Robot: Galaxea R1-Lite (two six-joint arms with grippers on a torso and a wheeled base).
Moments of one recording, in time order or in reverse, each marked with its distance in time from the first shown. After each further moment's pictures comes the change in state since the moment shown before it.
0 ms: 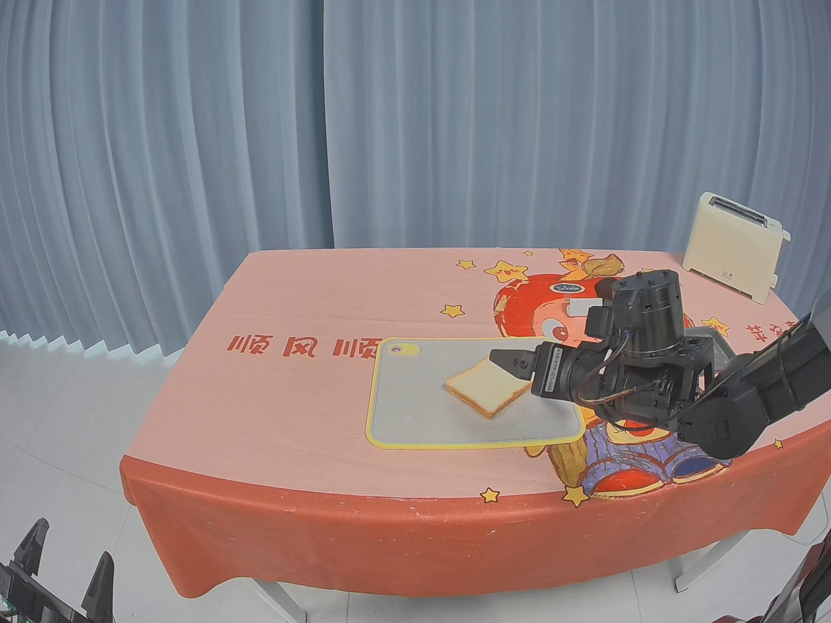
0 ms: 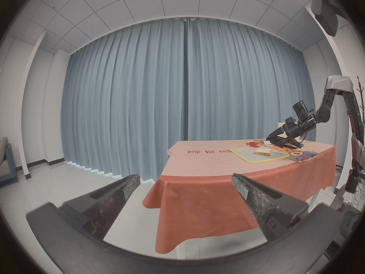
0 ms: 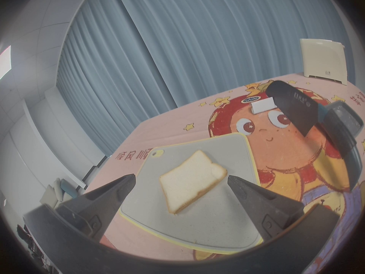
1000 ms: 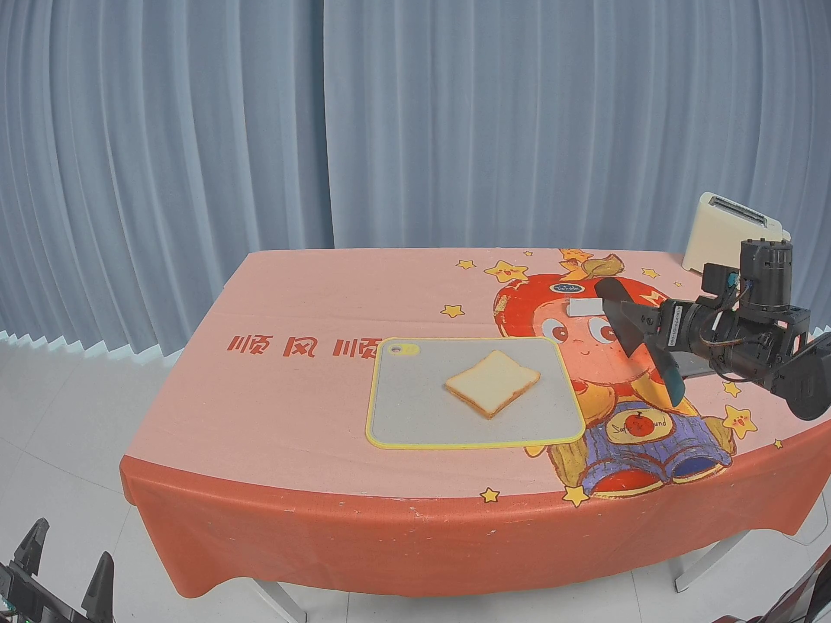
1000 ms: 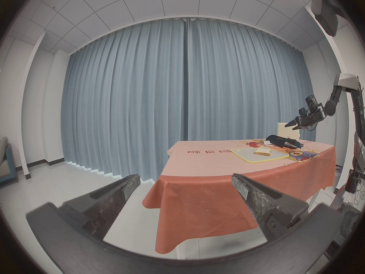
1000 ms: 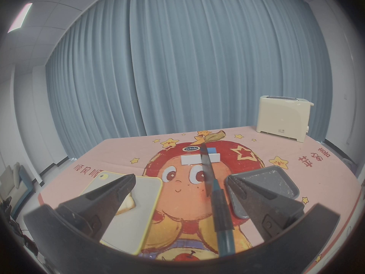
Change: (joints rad) left arm 0.000 0.000 0.000 0.000 0.000 0.000; right arm -0.324 -0.209 0.115 -0.013 -0.015 -0.348
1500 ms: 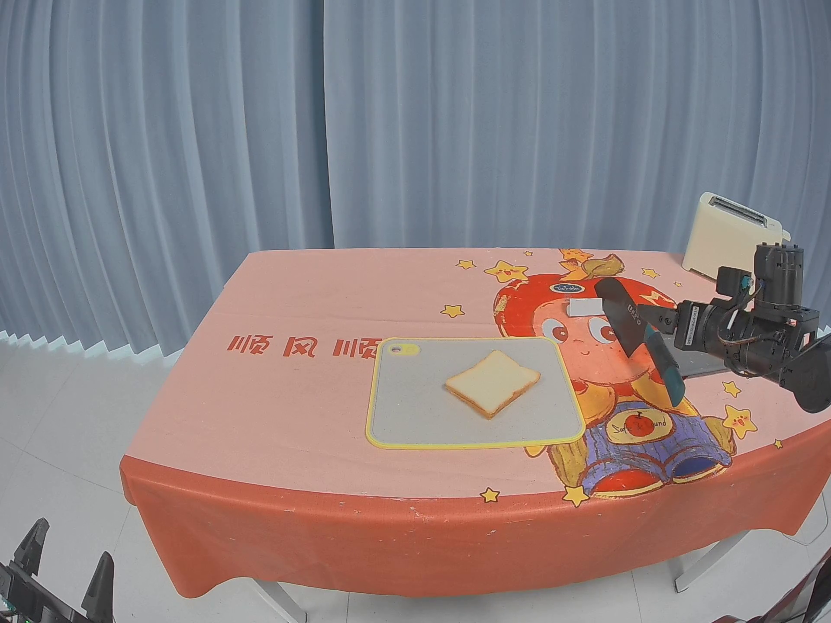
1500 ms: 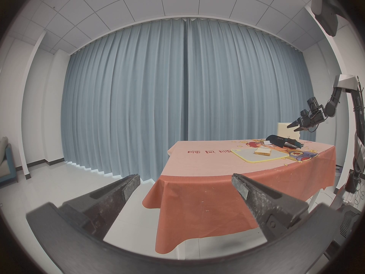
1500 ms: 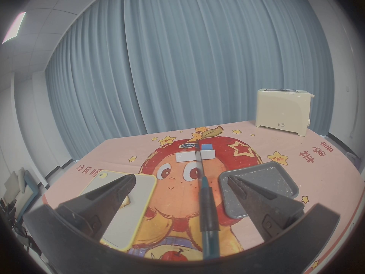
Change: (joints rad) left arm 0.000 0.000 0.000 0.000 0.000 0.000; right arm -0.109 0.006 0.012 0.000 0.131 0.000
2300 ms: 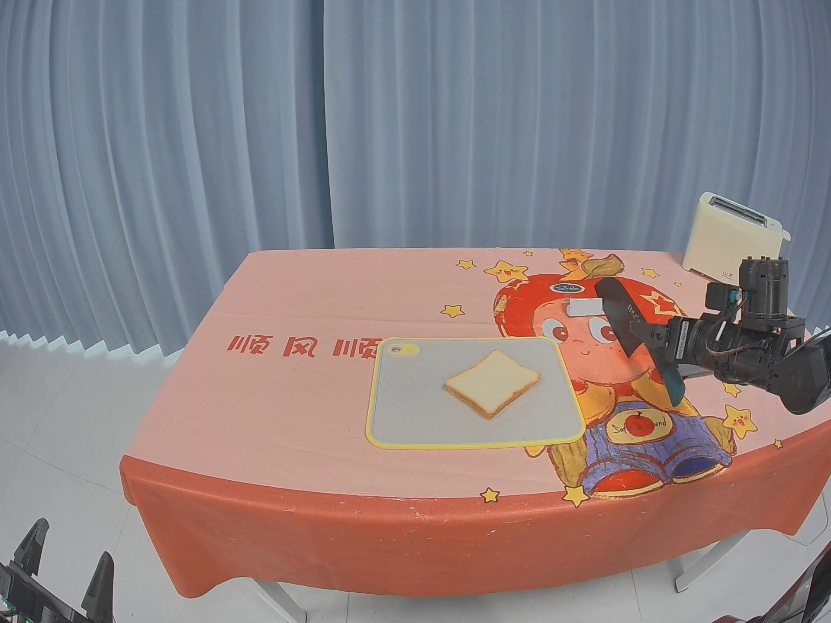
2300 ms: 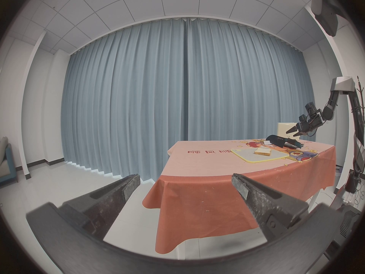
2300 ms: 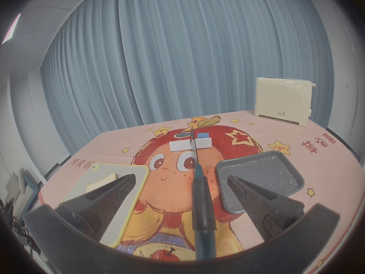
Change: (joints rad) left arm 0.000 0.000 0.000 0.000 0.000 0.000; right arm -0.016 0.073 -0.001 -0.001 0.012 -0.003
